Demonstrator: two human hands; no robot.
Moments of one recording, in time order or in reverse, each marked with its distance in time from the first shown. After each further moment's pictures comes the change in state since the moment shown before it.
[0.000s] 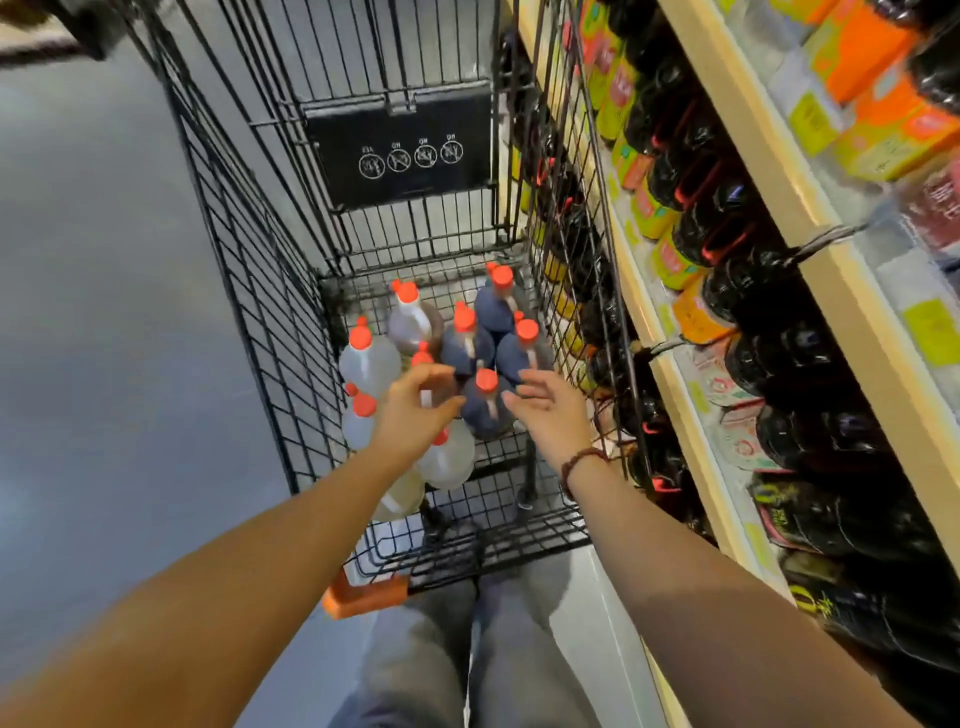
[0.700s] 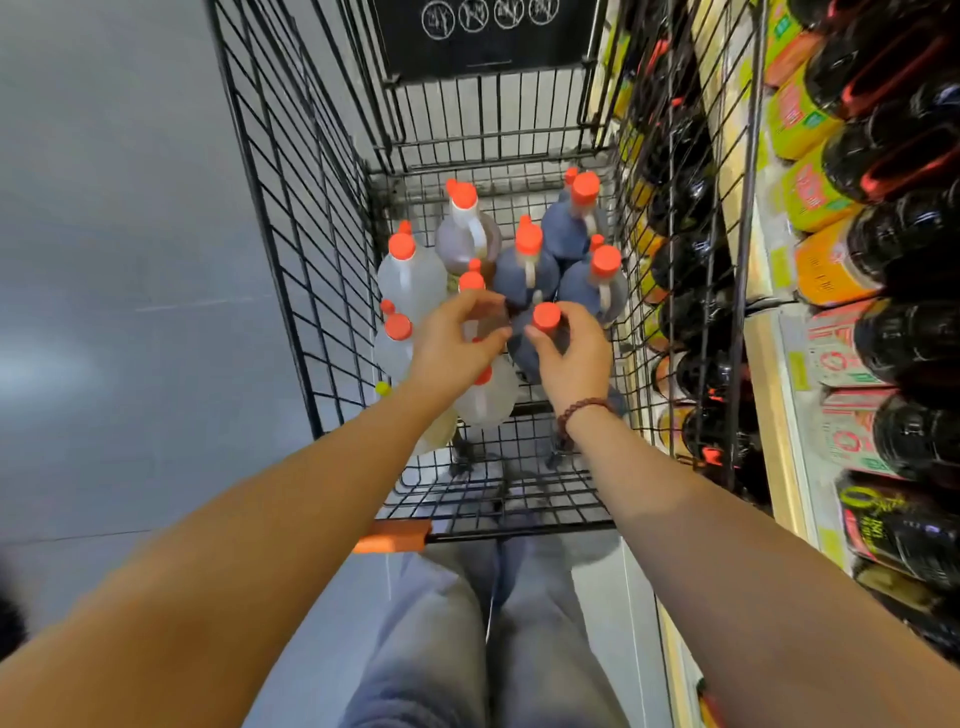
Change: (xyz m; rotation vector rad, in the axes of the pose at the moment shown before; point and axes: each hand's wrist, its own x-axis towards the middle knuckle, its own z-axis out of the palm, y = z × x) left_hand 0.011 -0.028 0.019 0.005 0.108 -0.025; right_hand 0.038 0.047 0.047 -0.255 0.062 -0.323
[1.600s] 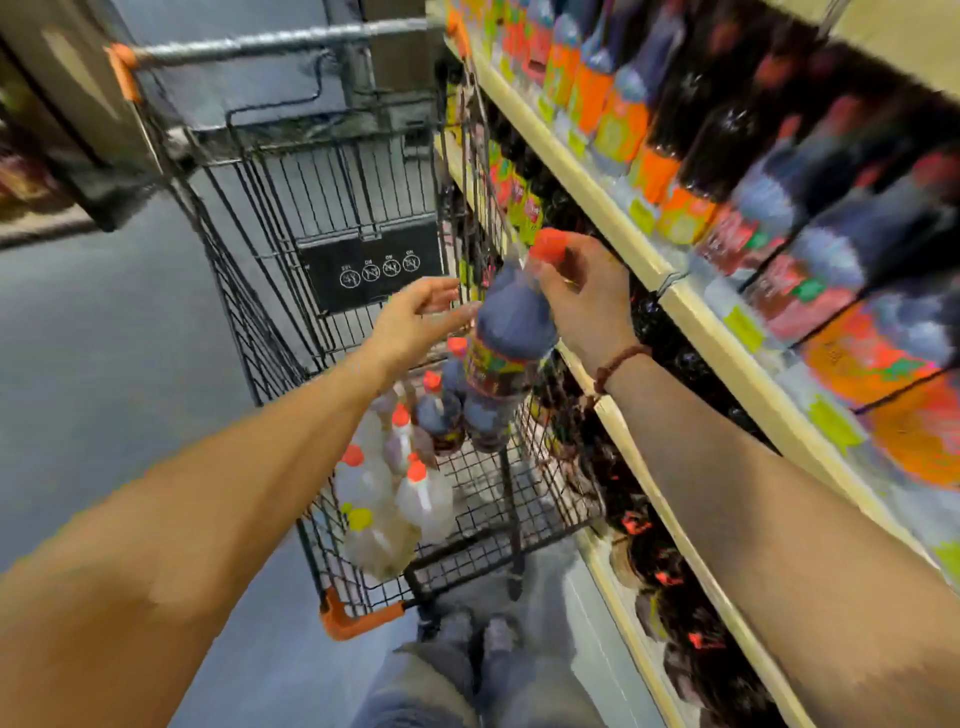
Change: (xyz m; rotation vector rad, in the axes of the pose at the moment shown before) left_hand -0.010 0.196 -0.071 -0.228 -0.270 0.243; right_hand -0.035 -0.198 -0.189 0.170 0.323 -0.364
